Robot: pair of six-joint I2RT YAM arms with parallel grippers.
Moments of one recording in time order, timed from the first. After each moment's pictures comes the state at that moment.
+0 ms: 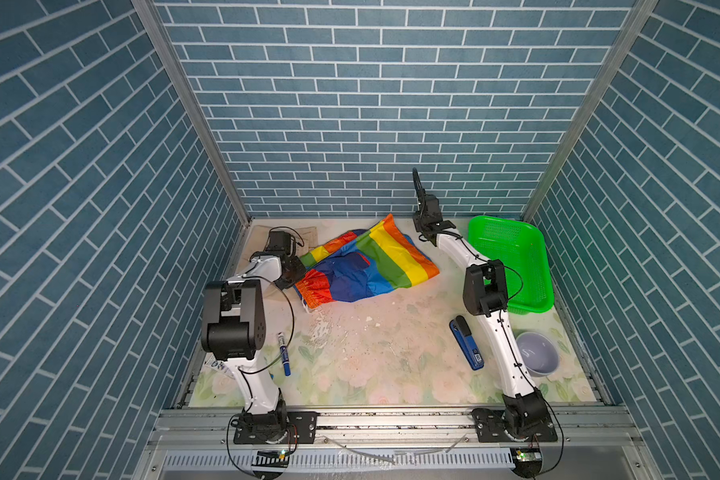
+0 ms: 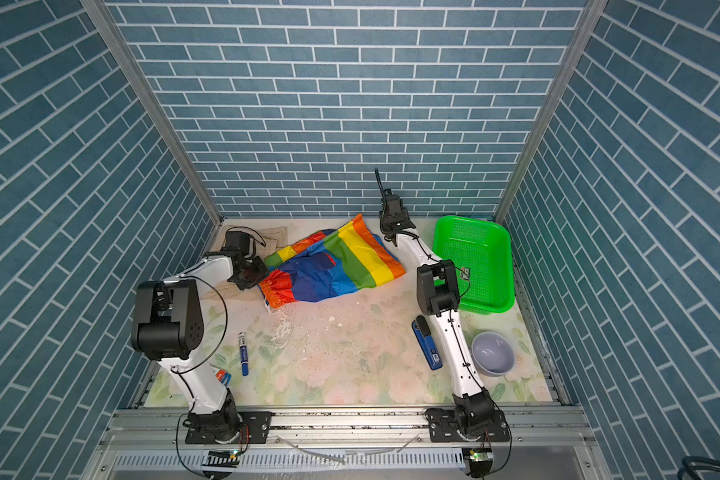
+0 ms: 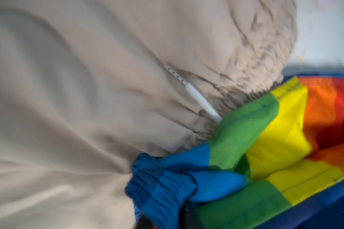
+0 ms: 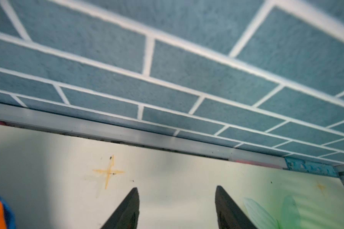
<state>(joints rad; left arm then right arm) 0.03 1.85 1.23 -0.49 0.06 -0.61 0.40 2.63 2.39 -0.31 0.35 -0.12</state>
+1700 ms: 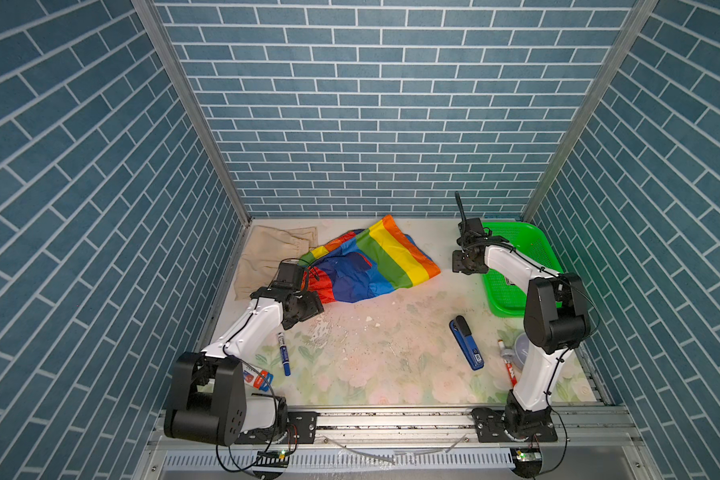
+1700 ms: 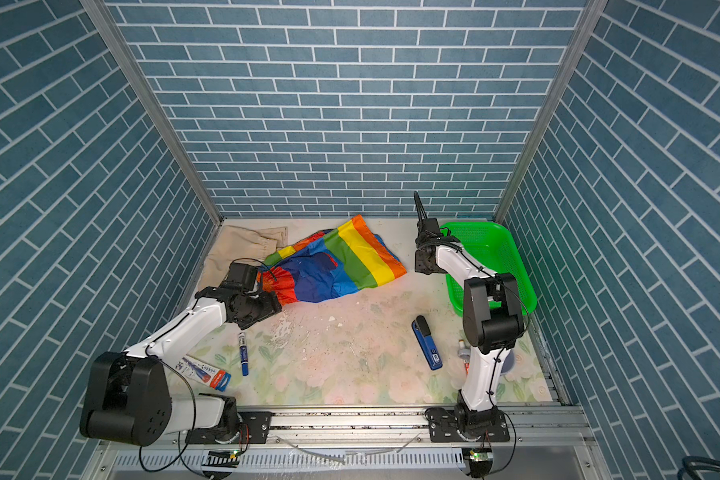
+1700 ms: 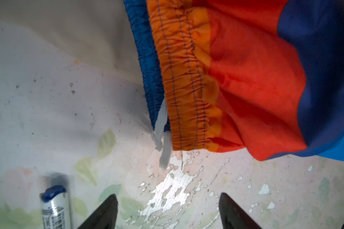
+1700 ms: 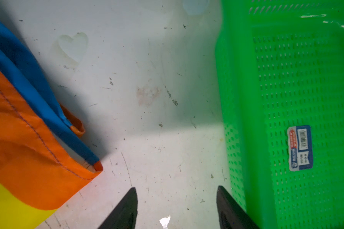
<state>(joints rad) -0.15 1.33 0.81 -0.64 0.08 -0.59 0.27 1.91 1.45 -0.66 0.19 0.26</state>
